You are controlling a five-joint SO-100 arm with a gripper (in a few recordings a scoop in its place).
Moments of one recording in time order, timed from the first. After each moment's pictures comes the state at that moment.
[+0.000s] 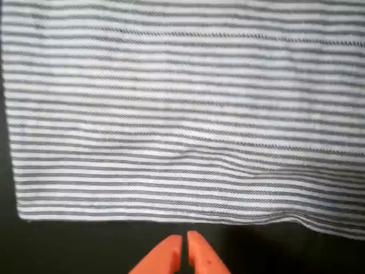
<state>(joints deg) -28.0 143.1 142.9 71.2 -64.7</state>
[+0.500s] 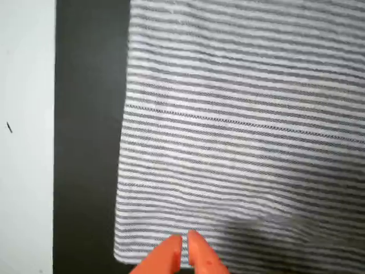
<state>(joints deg) -36.8 109.1 111.6 66.7 -60.6</state>
